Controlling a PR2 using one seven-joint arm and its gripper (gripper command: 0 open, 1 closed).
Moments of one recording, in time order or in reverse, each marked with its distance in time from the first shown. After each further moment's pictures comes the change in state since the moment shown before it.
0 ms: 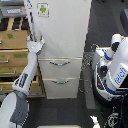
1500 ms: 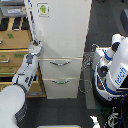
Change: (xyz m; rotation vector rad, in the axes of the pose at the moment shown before) arm 0.011 0.006 -0.045 -0.066 0.165 -0.101
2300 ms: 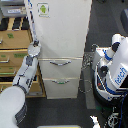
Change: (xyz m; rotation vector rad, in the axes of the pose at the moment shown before) arm -0.002 0.004 -0.019 0.031 -0.014 -0.006
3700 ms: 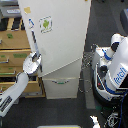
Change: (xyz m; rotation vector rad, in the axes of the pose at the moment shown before) arm -0.160 -0.049 0.083 -0.005 -0.171 -0.372
